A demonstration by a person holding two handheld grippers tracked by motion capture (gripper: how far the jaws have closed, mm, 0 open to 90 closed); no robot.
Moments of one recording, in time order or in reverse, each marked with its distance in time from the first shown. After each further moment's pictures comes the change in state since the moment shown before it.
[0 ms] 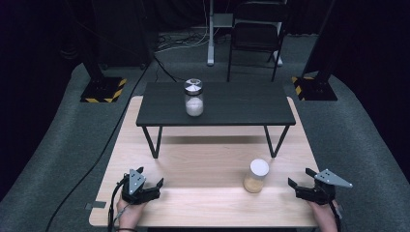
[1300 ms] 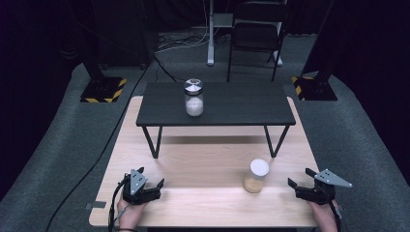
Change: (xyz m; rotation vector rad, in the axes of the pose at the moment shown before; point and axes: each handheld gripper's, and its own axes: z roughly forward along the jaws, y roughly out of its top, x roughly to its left) left arm -0.001 0.002 0.001 0.014 0.000 0.016; right arm 0.000 0.000 0.000 0.003 0.001 0.000
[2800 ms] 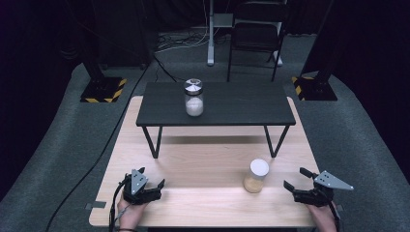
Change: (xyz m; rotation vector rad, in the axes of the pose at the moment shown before) left arm -0.001 0.002 0.001 0.011 -0.003 0.011; right arm -0.006 -0.006 -0.004 -0.096 0.151 -0.027
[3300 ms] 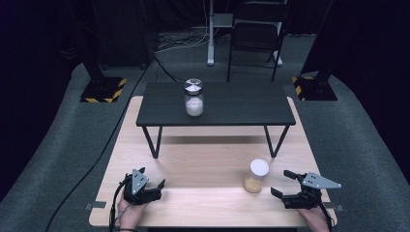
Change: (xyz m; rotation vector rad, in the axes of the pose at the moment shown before) left arm 0.000 0.001 0.001 0.006 -0.003 0.006; right arm 0.006 0.015 0.018 0.006 0.204 -0.025
